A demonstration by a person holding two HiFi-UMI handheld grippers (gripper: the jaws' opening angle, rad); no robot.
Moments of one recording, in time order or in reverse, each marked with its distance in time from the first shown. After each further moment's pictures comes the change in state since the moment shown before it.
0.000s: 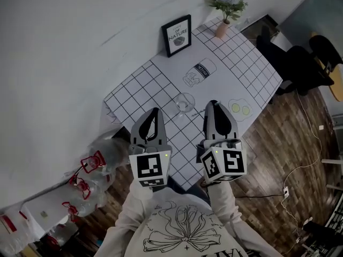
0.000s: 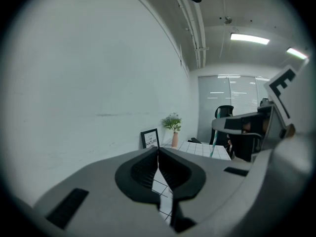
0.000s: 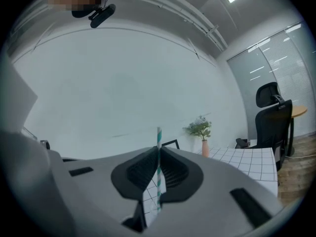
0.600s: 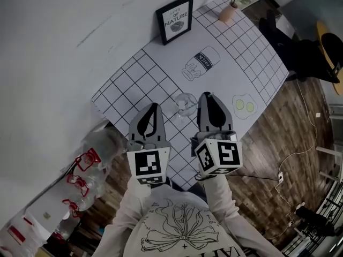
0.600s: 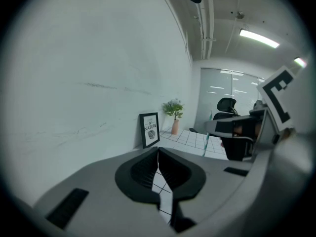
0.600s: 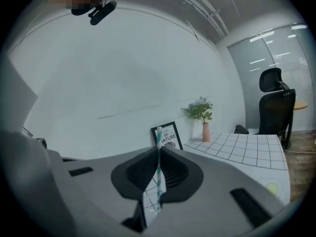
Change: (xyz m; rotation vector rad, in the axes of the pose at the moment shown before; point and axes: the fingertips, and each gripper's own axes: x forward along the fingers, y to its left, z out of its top) left arm 0.079 0.018 -0.052 -0.055 0.137 -0.055; right arm 0.085 -0.016 -0.066 0.021 0.152 -0.030
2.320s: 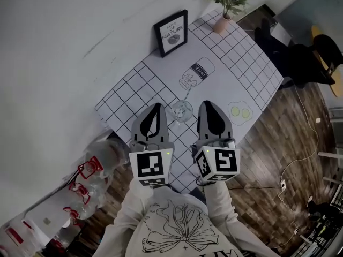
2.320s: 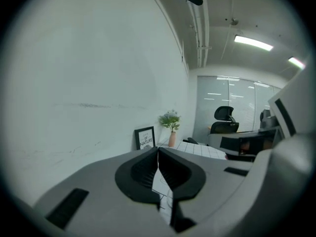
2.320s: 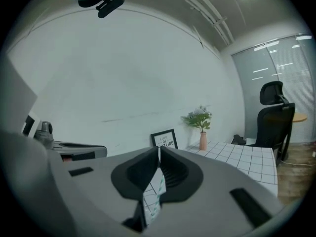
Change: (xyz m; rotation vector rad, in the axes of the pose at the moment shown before) left arm -0.009 -0.021 0.047 0.015 -0.103 -0.013; right arm -0.027 -0.002 0.023 -0.076 -0.030 -0.014
